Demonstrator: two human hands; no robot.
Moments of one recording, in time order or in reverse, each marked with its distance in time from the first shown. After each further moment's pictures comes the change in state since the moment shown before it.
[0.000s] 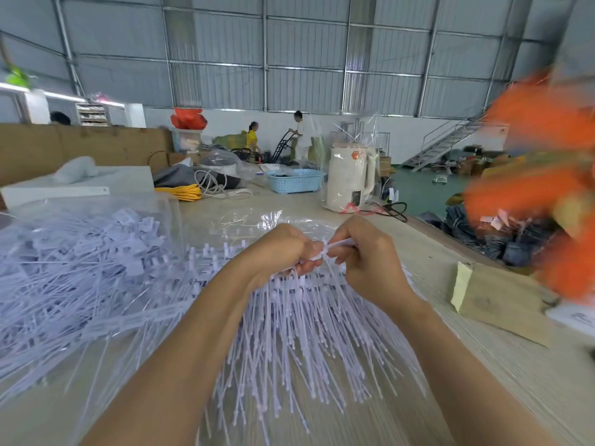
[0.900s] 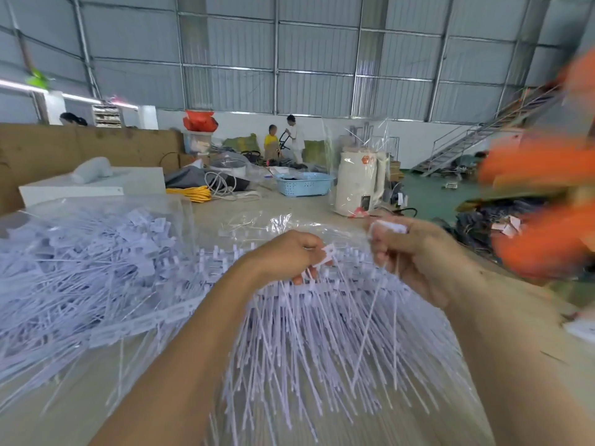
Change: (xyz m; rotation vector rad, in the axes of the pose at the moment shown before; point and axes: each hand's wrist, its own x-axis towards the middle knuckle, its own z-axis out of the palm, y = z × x) left_hand 0.002 -0.009 -0.011 0.176 -0.039 0.029; right_hand 0.015 -0.022 -0.050 0.933 -0.138 0.771
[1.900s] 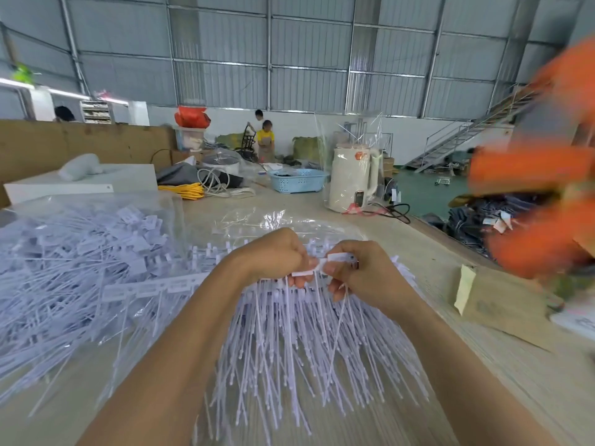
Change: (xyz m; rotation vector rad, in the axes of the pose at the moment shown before) left_hand -0.004 0.001 -0.001 0.091 -0.054 -0.033; right_hand 0.017 0.051 0.018 -0.663 0.014 -0.124
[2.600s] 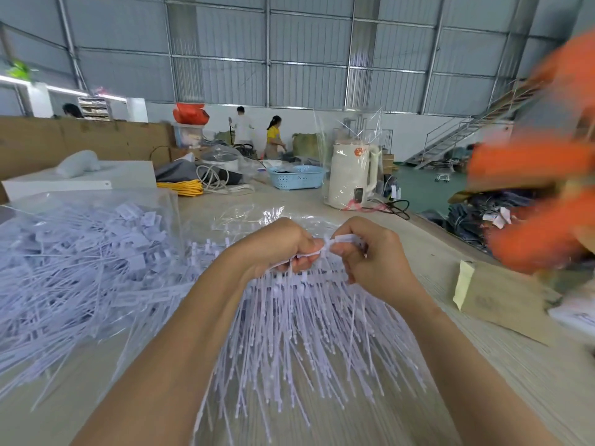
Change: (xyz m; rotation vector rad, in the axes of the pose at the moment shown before) left_hand 0.004 0.009 0.002 -0.300 -0.013 -0.025; right_hand 0.000 -0.002 -0.005 -0.172 0.198 -0.338
